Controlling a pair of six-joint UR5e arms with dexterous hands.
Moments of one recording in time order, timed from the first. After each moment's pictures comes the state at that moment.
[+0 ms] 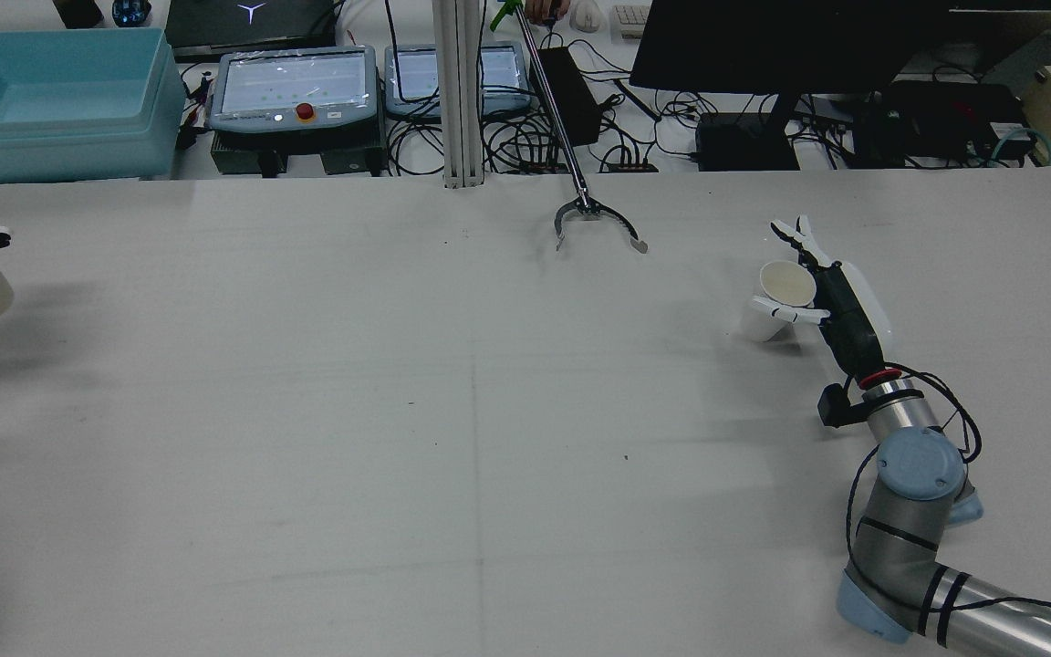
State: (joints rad) left arm -1.01 -1.57 -1.58 -0.17 1.29 0.32; right arm 0.65 -1.34 1.41 -3.06 -0.70 -0.42
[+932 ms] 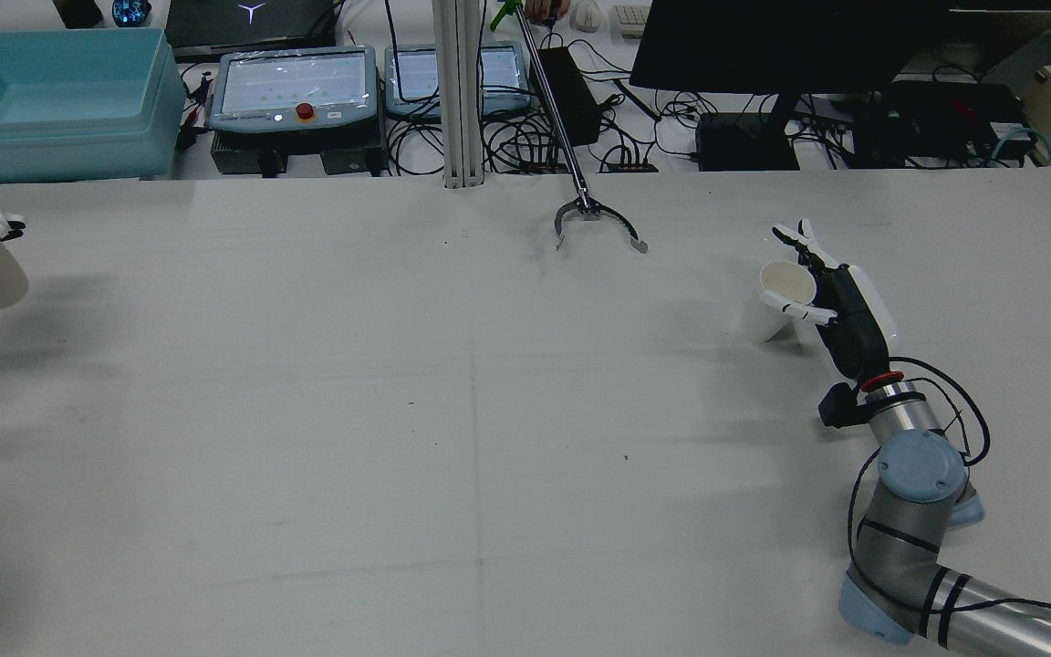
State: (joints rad) left arm -1.01 -1.60 -1.60 -0.10 1.29 0.32; right arm 0.64 -1.35 1.39 -3.05 -0.69 -0.29
